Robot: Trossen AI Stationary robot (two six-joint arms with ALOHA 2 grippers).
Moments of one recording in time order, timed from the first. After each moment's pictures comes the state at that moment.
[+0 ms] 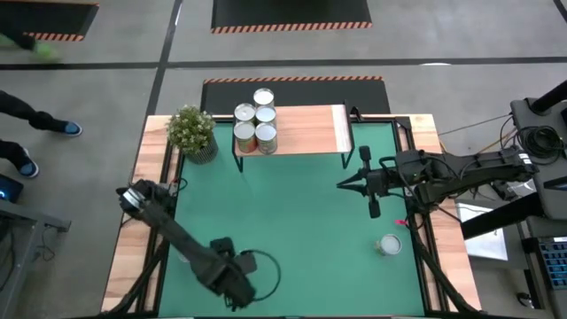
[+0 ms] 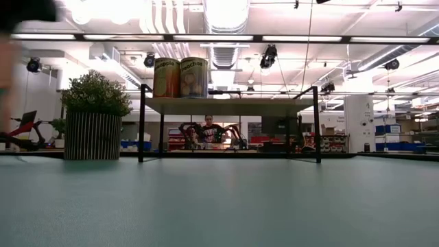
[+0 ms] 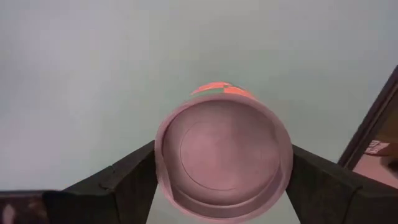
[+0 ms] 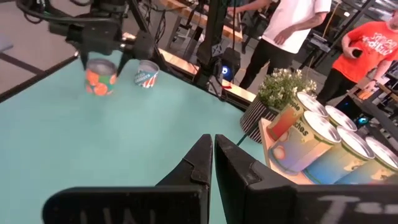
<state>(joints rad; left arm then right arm) -0.72 1.93 1.58 -1.20 -0.06 -1.05 0.12 0.86 0.83 -0.20 0.03 -0.41</state>
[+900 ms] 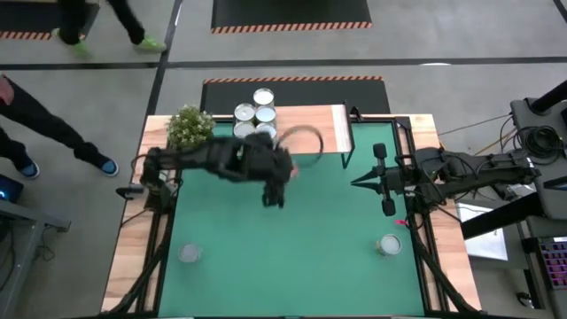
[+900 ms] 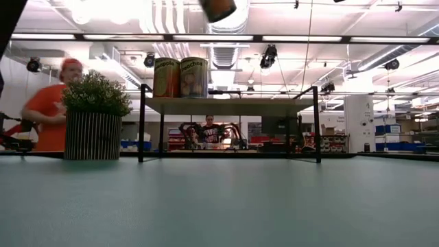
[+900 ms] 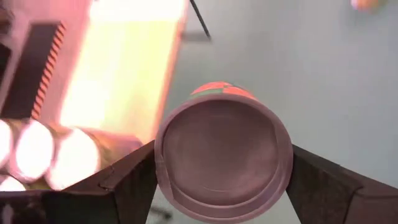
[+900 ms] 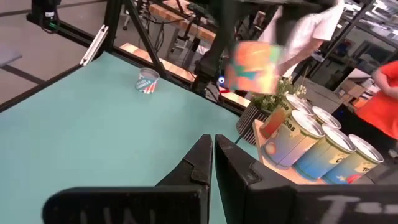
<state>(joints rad) -0.14 1.94 2.36 -1.50 -0.44 -0.22 0.12 0.69 0.77 -0.27 0.02 -0.41</state>
